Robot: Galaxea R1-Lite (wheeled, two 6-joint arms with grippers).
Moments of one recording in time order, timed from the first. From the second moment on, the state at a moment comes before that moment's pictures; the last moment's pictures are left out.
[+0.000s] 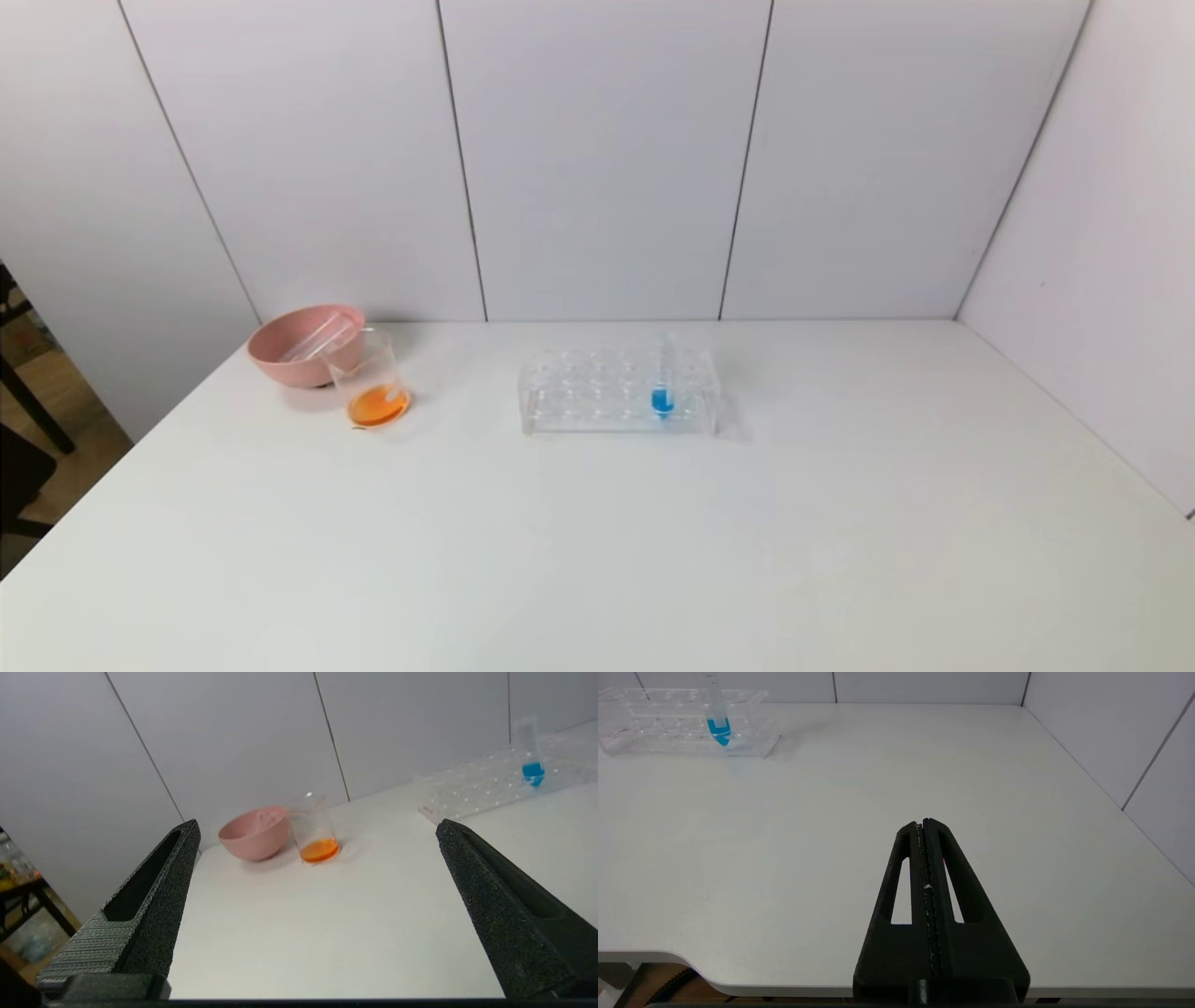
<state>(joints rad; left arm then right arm) 0.01 0.05 -0.02 -0.32 -0.14 0.25 0.00 0.00 0.00 0.00 0.00 0.00</state>
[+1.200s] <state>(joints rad) 0.01 0.00 0.00 -0.01 -0.06 0.08 0.00 0.00 0.00 0.00 0.00 0.00</state>
